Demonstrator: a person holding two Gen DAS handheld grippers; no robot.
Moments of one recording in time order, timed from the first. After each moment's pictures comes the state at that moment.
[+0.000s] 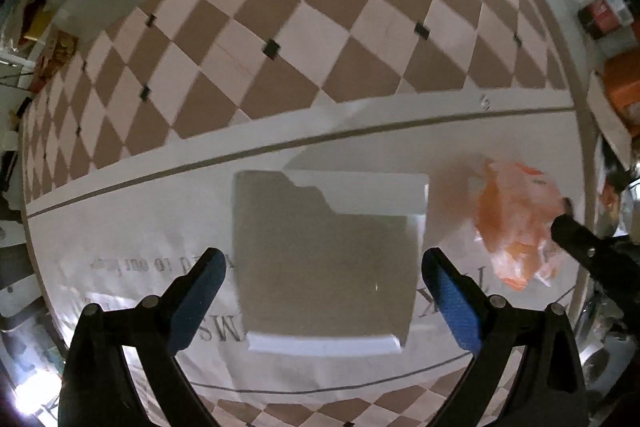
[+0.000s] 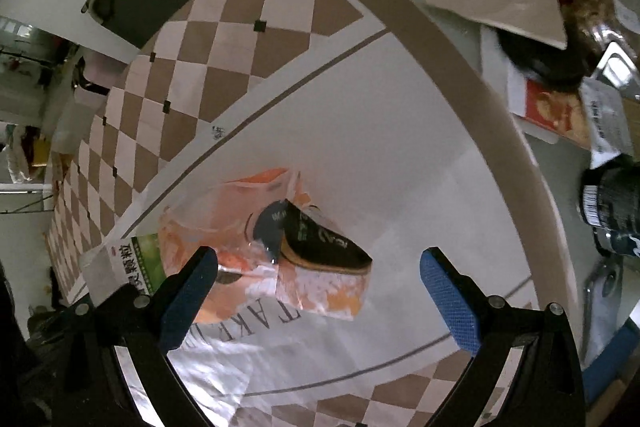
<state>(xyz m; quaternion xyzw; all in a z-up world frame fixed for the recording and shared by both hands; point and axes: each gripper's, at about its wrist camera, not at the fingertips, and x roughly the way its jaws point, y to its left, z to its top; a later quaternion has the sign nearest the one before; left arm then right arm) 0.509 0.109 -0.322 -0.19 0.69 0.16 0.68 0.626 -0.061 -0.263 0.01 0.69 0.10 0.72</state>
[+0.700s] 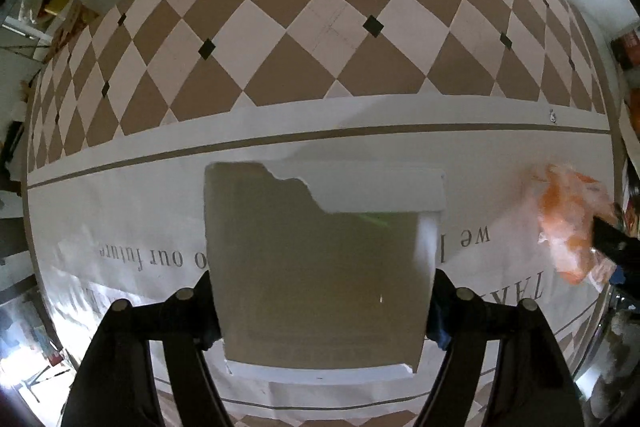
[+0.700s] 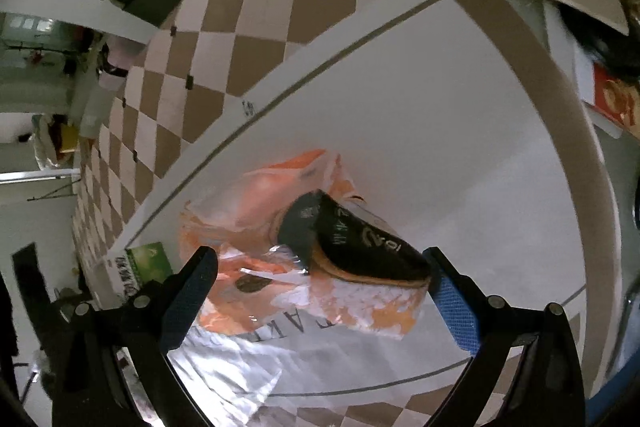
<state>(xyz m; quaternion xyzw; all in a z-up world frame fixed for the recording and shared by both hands) 0.459 0.141 -0.340 -0.21 0.67 0.20 0.68 0.624 -0.039 -0.293 0.04 0.71 0.15 0.69</state>
